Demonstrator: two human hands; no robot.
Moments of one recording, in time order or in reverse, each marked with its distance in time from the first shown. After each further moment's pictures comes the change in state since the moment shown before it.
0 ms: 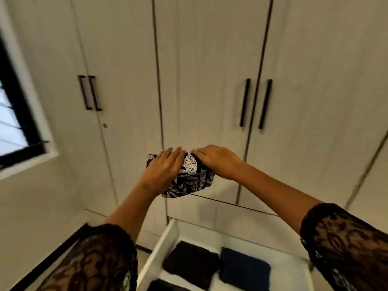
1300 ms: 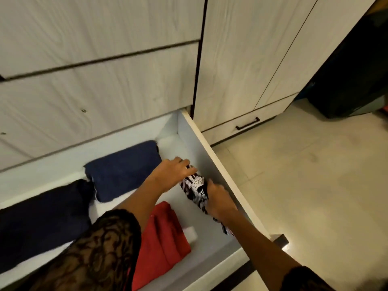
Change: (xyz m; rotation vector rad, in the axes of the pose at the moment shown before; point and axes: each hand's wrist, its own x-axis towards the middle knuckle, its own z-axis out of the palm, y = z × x) left_hand -0.059 0.535 0.387 -0.563 -0.377 1.064; right_hand -0.413 -0.137 0.449 0.927 -0.693 1.588
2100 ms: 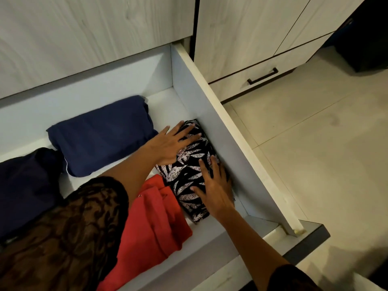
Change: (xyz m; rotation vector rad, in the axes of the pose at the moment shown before) left_hand 0.049 -0.001 0.121 -0.202 -0.314 0.008; right_hand 0.062 0.061 0.128 -0.122 0.073 -0.045
